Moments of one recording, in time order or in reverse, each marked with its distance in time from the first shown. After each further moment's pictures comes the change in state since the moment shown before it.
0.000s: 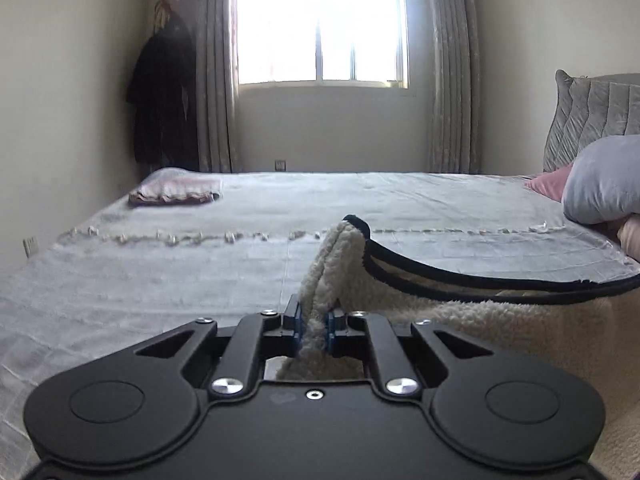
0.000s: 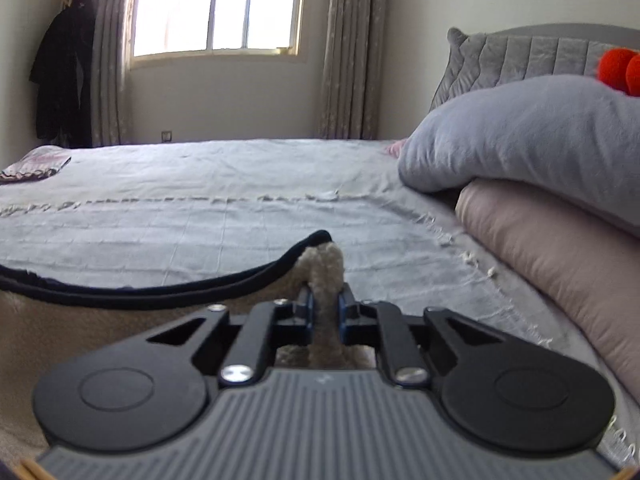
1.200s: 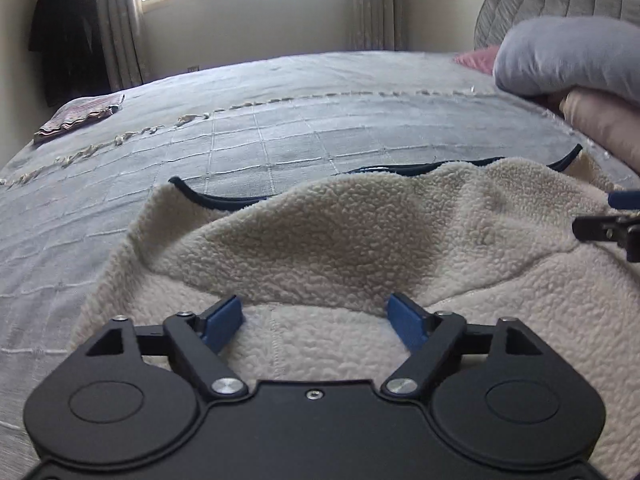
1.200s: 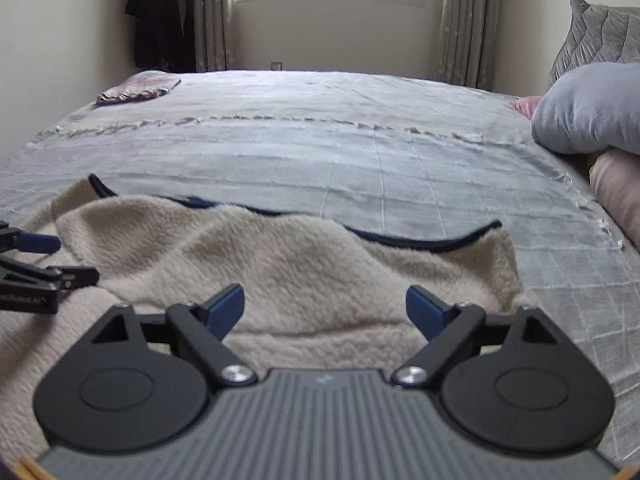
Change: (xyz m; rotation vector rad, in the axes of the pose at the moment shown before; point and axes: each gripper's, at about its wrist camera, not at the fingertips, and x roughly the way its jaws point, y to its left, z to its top) left arm 0.039 -0.070 -0.075 0.099 0.296 -0.240; right arm 0.015 0.096 -0.039 -0.141 0.244 0.291
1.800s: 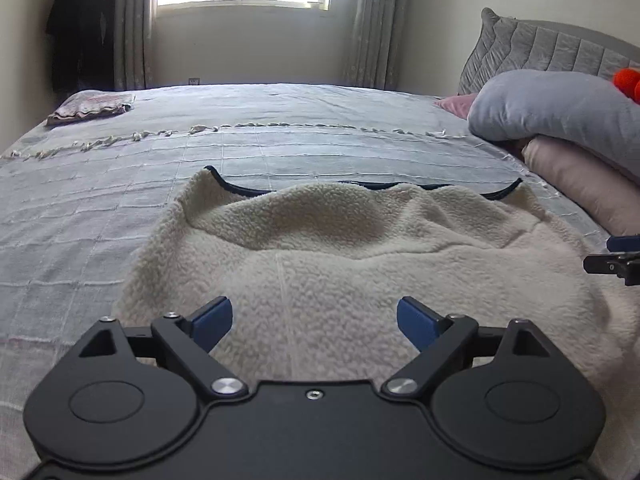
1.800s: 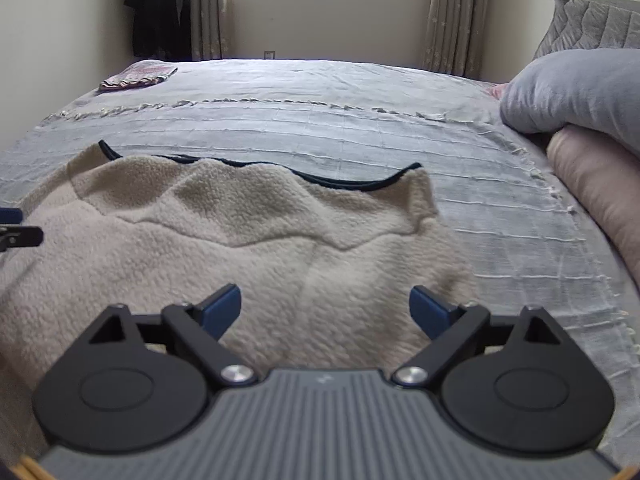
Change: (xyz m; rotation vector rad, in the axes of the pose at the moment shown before) left arm -0.117 0.010 -0.028 -0.098 -0.025 -0.071; right arm -0.099 -0.048 -0.042 -0.006 0.011 -0.015
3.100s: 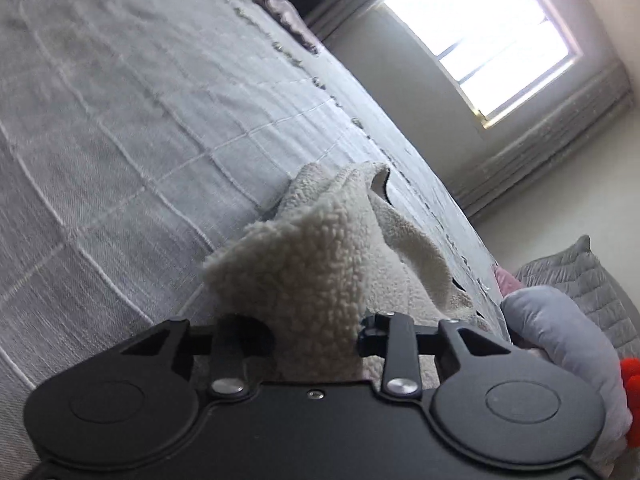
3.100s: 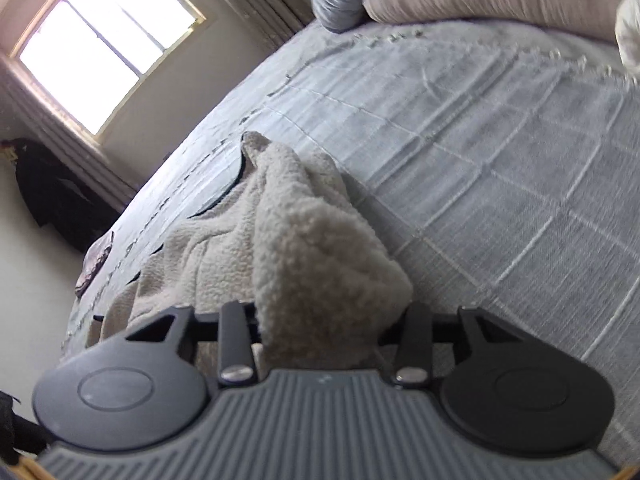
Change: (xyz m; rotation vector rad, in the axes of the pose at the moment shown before) left arm -0.059 0.084 -0.079 -0.791 -0.121 0.012; right arm -0.046 -0.079 -0.097 0.804 -0.053 0.069
